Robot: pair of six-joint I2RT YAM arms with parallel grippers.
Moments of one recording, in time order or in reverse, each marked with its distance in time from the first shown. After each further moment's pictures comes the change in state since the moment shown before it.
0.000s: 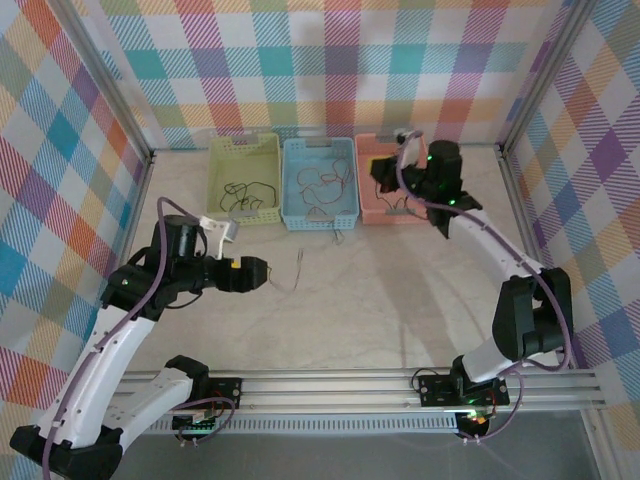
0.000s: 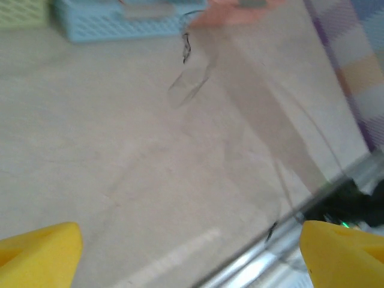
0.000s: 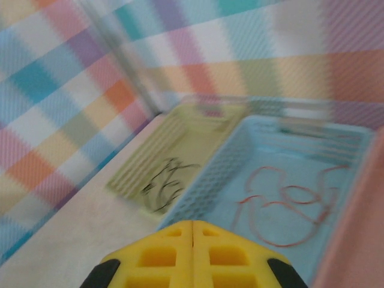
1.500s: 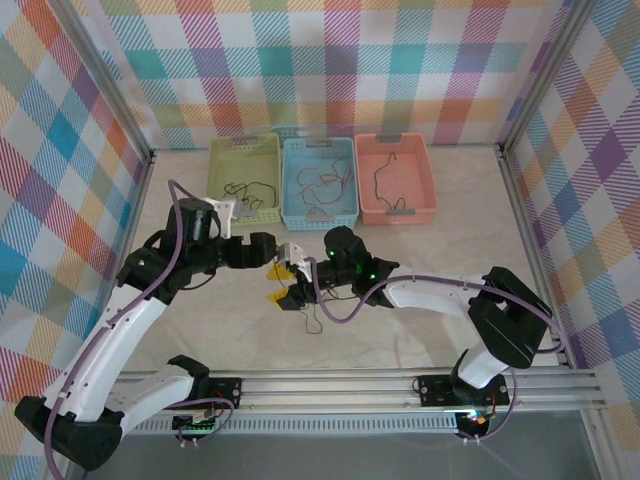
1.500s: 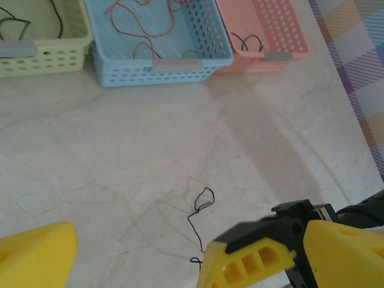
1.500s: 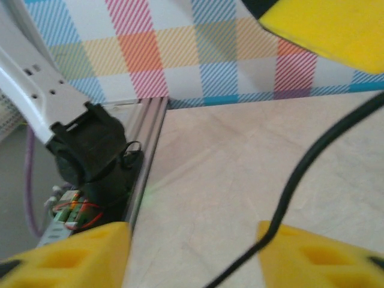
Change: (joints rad) left arm -0.064 0.113 0.050 0.150 -0.230 -0.130; right arm 0.718 0.041 -0.286 0.249 -0.141 -0.394
